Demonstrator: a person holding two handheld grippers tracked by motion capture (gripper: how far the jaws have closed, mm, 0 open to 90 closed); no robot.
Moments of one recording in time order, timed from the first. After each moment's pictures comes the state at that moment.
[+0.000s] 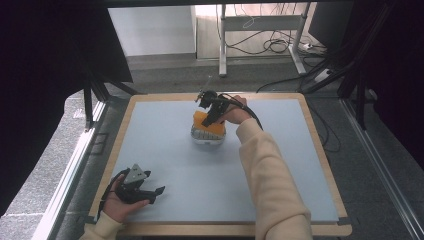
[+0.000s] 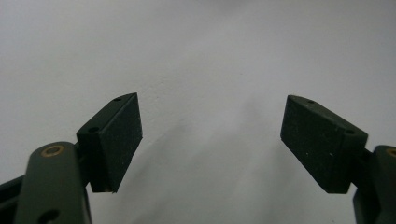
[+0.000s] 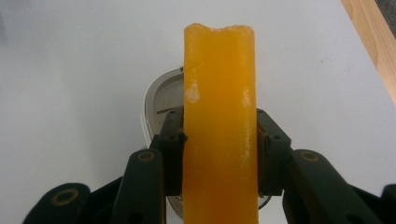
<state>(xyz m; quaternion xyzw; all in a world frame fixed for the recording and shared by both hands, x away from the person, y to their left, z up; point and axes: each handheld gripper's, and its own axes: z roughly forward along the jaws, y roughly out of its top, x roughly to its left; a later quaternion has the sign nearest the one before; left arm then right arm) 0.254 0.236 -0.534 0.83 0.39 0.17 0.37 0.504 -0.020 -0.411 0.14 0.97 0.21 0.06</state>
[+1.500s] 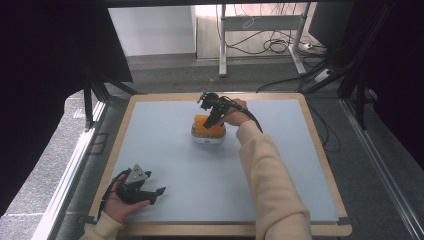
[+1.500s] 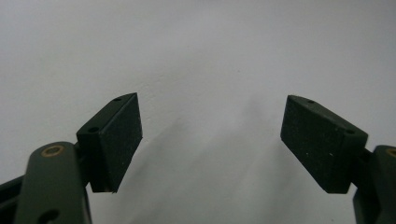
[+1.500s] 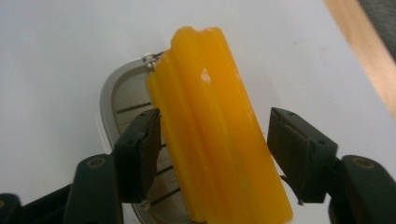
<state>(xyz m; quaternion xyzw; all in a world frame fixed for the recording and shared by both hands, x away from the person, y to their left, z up) 0.254 0.235 -0.535 0.83 0.39 0.17 0.36 0.514 -0.023 -0.432 0.18 0.96 0.20 0.10</state>
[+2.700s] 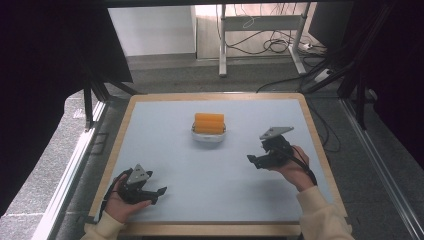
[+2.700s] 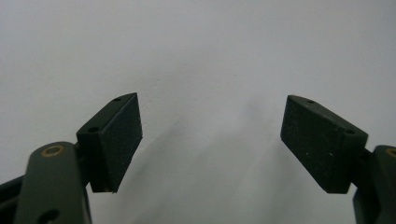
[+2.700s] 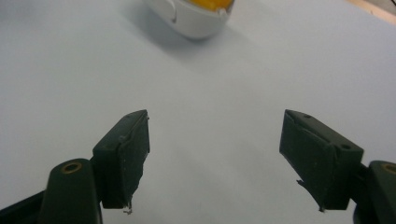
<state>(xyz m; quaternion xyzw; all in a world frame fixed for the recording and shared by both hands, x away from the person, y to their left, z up) 0.255 0.230 -0.535 0.83 0.38 0.17 0.36 0.357 -0.197 -0.440 0.33 0.87 0.33 0.17</state>
